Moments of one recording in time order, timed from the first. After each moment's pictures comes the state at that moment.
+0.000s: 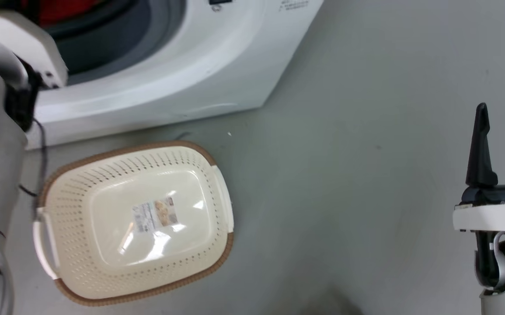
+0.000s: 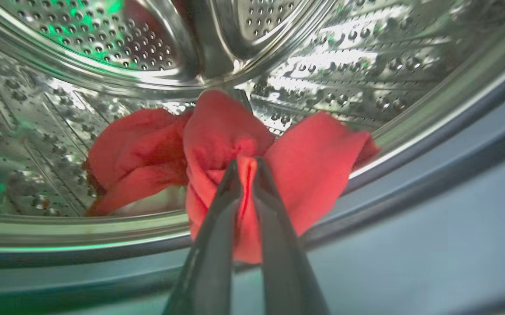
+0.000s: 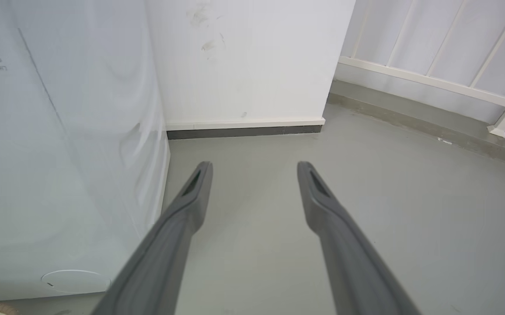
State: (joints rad) left arm -1.19 0.47 -0.49 1.05 -0.54 -0.12 -0.15; right arm -0.25 -0.05 -0.17 0.00 0.09 0.13 -0.26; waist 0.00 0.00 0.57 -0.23
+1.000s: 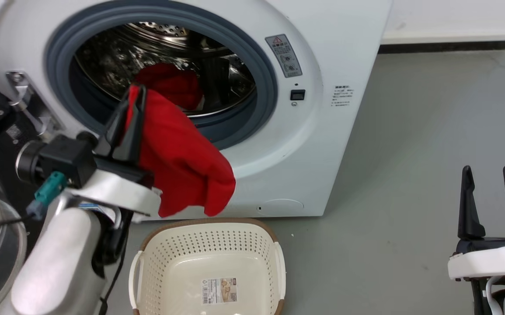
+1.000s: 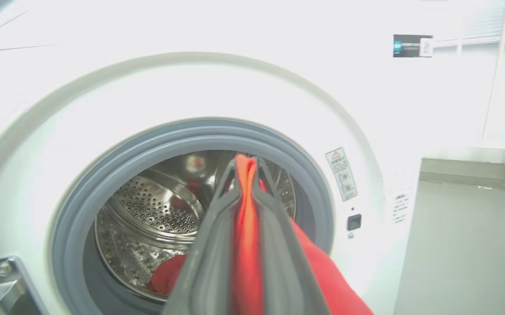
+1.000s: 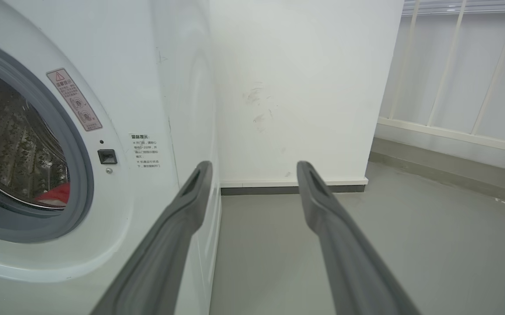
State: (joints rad) left arm -0.47 0.43 -0.36 0.11 -0.45 0.02 -0.24; right arm -0.08 -0.05 -0.19 0.05 0.03 0.13 -0.26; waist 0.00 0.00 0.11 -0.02
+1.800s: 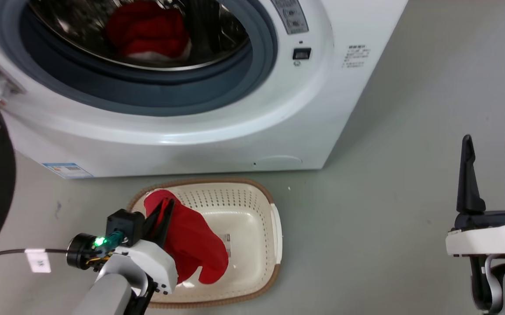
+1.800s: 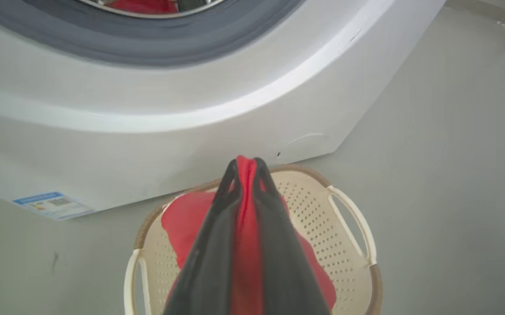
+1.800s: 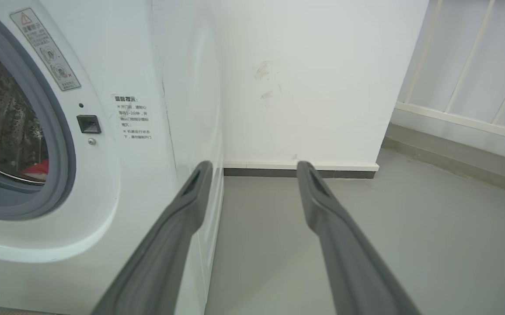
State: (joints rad) left arm -0.33 0.35 -0.48 0.50 -0.46 -0.02 -0.24; right arm -0.15 -0.05 -0.16 0.00 0.02 0.13 -0.26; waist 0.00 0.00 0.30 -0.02
